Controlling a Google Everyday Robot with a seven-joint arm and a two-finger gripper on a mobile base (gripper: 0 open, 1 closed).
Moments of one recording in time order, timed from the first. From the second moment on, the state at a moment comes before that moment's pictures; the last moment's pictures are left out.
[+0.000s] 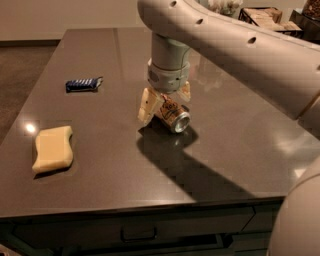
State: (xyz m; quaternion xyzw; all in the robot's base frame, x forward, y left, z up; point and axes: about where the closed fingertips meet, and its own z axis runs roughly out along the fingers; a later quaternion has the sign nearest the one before) arm 0.582 -0.022 0.845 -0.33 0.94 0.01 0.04
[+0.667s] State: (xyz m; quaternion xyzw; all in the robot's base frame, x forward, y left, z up) arm 0.582 -0.010 0.856 -0.37 0.93 0.01 0.04
